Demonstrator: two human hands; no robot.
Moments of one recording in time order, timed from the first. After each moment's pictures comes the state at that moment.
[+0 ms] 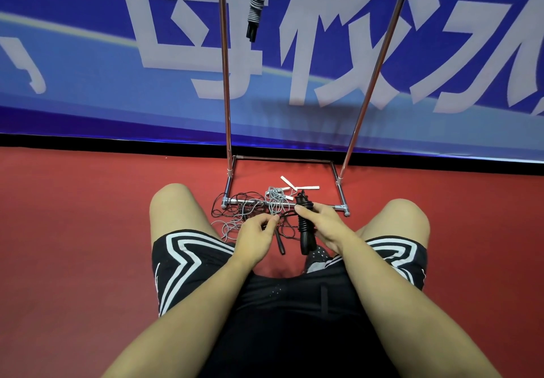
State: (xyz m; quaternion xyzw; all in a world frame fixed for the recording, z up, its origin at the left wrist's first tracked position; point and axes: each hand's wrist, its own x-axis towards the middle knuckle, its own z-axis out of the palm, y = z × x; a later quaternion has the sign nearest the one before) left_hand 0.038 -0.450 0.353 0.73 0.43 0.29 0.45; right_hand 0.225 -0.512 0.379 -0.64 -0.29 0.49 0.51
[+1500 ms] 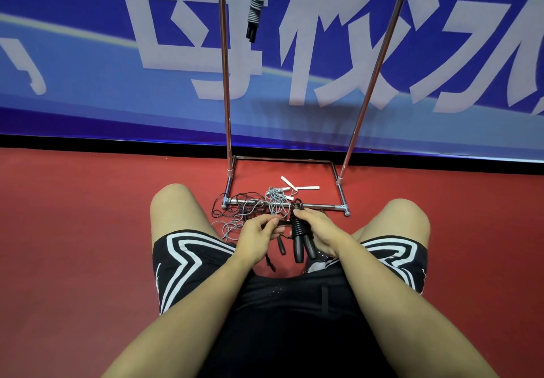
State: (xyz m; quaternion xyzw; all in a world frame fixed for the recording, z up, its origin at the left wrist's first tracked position) left_hand 0.047 -0.441 0.334 0.61 0.38 0.31 0.62; right_hand 0.213 -0.514 0.378 -0.62 -0.28 0.55 0.49
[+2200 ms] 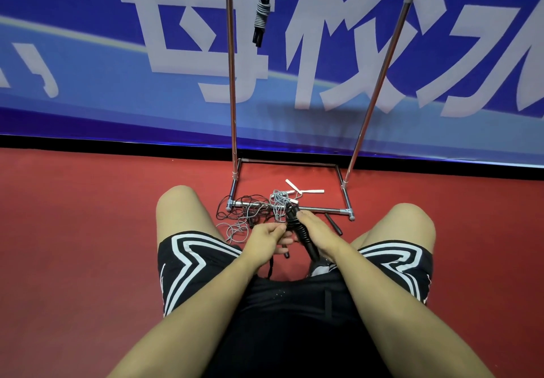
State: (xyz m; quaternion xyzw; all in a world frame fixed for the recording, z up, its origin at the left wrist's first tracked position) left_hand 0.051 -0.449 0.344 0.56 0.40 0.24 0.69; right_hand 0.208 -0.506 0.360 -0.66 -0.36 0.49 0.44
